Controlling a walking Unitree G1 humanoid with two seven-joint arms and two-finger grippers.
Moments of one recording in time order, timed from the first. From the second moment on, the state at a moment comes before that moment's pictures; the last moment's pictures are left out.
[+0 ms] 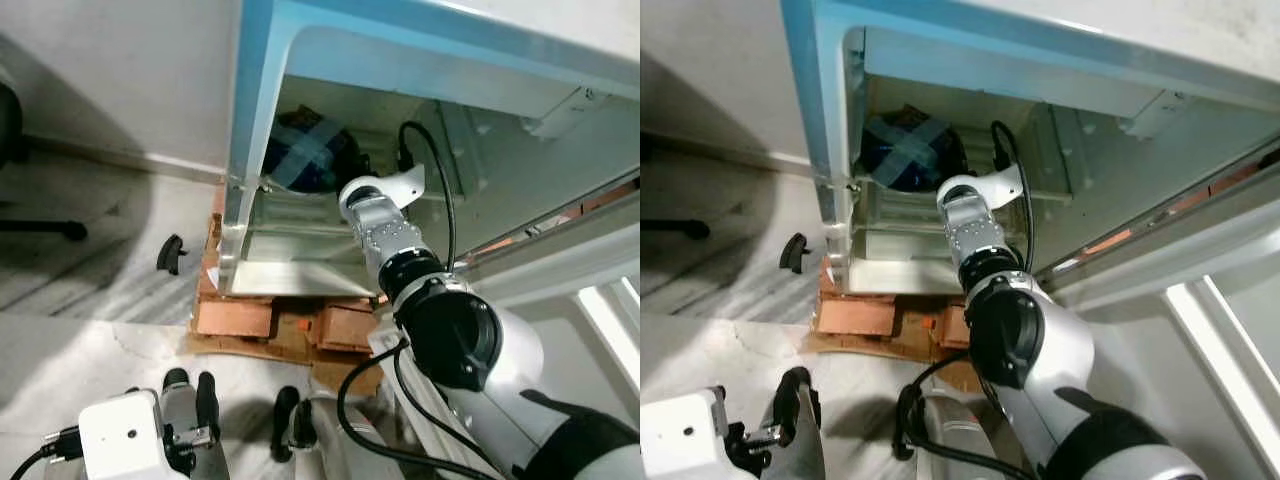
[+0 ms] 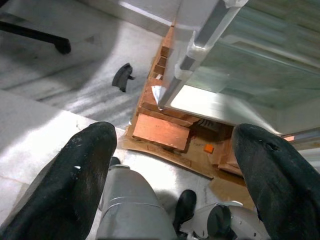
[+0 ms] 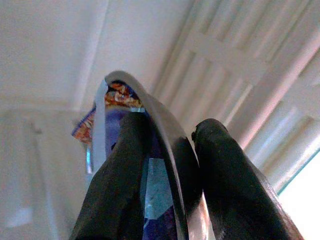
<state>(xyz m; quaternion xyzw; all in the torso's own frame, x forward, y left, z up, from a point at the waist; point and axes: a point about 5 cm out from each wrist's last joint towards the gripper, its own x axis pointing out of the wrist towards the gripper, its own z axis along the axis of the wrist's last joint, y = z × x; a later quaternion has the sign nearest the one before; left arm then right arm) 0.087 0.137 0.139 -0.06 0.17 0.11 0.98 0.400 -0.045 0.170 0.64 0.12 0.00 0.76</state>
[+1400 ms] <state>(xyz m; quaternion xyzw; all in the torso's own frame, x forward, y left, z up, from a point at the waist) 0.110 0.141 0.129 -0.06 0.15 0.12 0.98 0.387 -0.024 0.151 0.45 0.18 0.13 0.86</state>
